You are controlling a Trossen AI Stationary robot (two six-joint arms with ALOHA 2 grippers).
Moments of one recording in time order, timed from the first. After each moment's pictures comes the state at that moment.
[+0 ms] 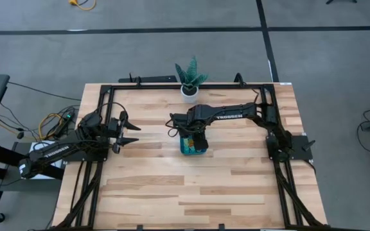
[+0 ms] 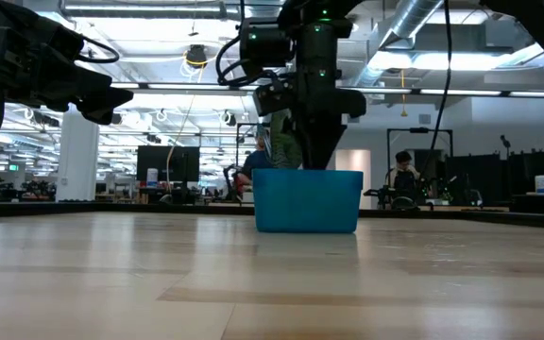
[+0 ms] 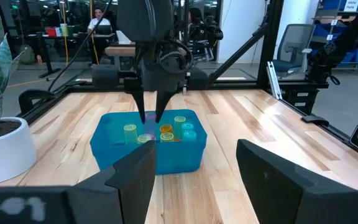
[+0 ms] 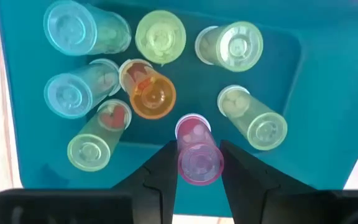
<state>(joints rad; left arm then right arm) 0.53 0.12 0.02 0.06 0.64 0.01 -0.08 2.13 1.79 -1.18 0.05 -0.34</state>
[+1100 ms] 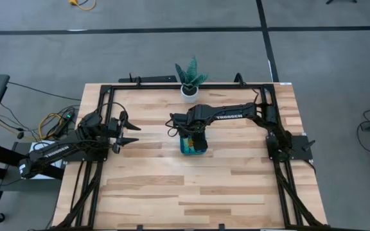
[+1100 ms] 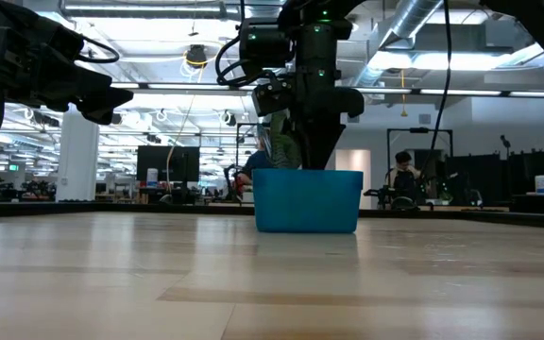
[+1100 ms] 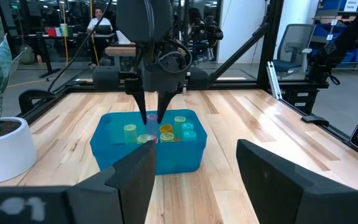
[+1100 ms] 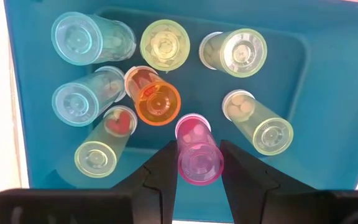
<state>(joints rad) 0.53 0.12 0.02 0.06 0.64 0.01 -0.08 2.13 1.79 -1.17 0.02 -0.32</state>
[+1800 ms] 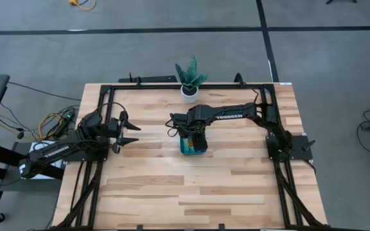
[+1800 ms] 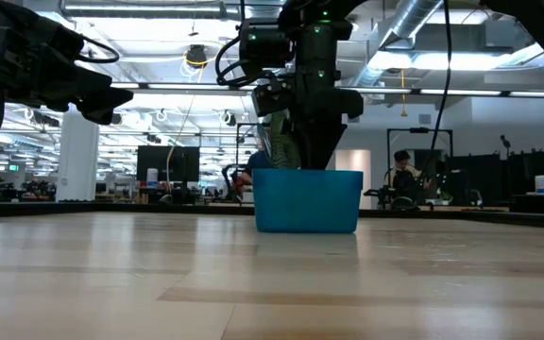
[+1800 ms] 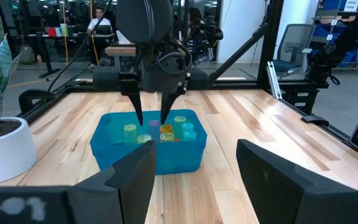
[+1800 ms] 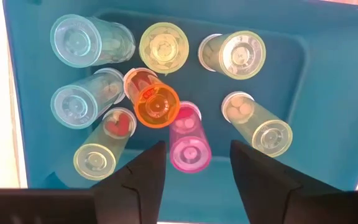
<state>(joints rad) 0.53 0.12 0.02 0.06 0.64 0.01 -0.08 2.13 1.78 -1.15 0.02 -0.32</state>
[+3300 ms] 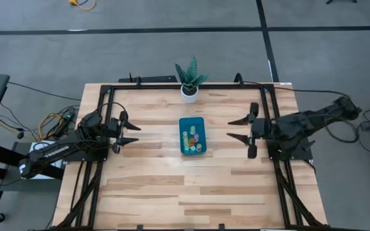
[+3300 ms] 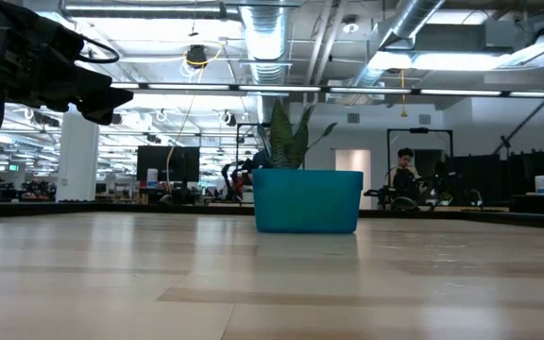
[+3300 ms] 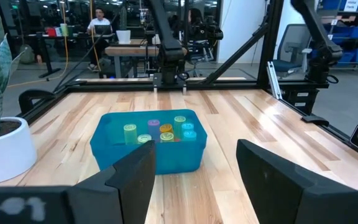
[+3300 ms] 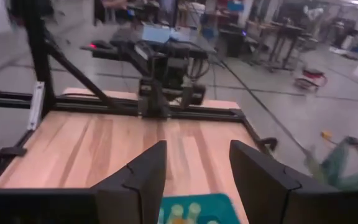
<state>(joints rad) 0.53 0.12 0.02 0.06 0.64 0.01 0.40 0.86 0.95 -0.30 0.53 -0.08</state>
